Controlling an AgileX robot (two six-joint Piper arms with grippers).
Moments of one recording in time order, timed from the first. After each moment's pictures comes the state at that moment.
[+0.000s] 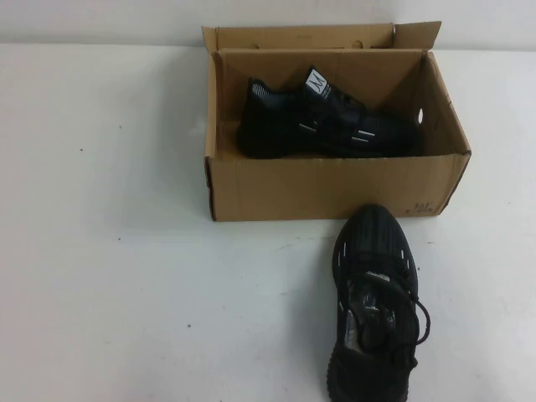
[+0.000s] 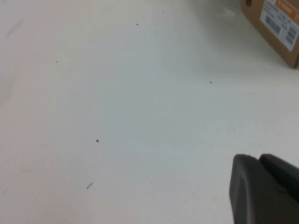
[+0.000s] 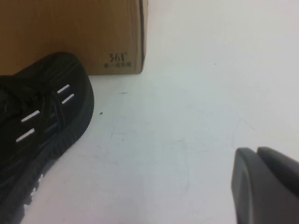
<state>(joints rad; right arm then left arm) 0.07 -0.01 0.03 0.07 0.34 0.04 -0.17 -0.01 0.03 0.05 0.39 -0.05</state>
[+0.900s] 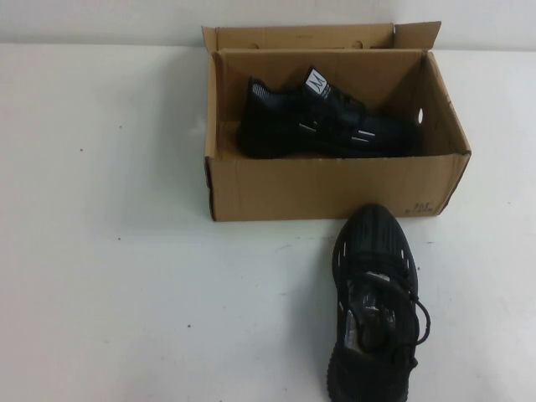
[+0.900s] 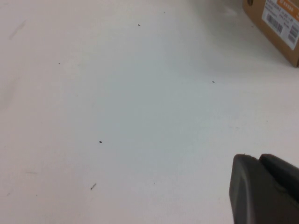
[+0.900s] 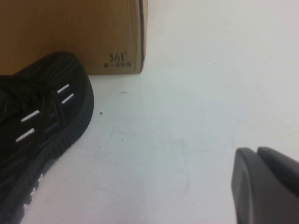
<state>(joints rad) 0.07 -0.01 0.03 0.07 0.34 0.04 -0.17 -0.01 0.03 0.06 0.39 -0.05</state>
